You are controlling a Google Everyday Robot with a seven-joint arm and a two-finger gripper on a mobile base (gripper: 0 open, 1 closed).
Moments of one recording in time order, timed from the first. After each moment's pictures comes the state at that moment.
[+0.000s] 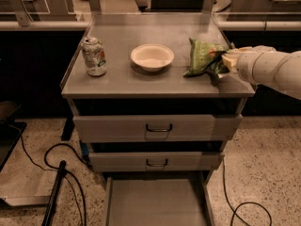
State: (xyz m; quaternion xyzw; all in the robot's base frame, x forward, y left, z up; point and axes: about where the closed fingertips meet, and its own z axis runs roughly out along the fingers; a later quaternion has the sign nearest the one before) arm 0.678 -0.251 0.893 -0.28 0.77 -0.05 0.57
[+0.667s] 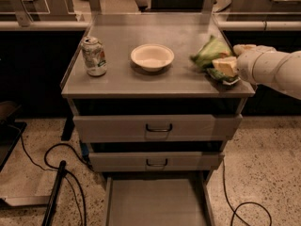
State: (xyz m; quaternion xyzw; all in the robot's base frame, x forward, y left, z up) arm 0.678 -0.251 0.893 -0.28 0.77 -0.05 0.57
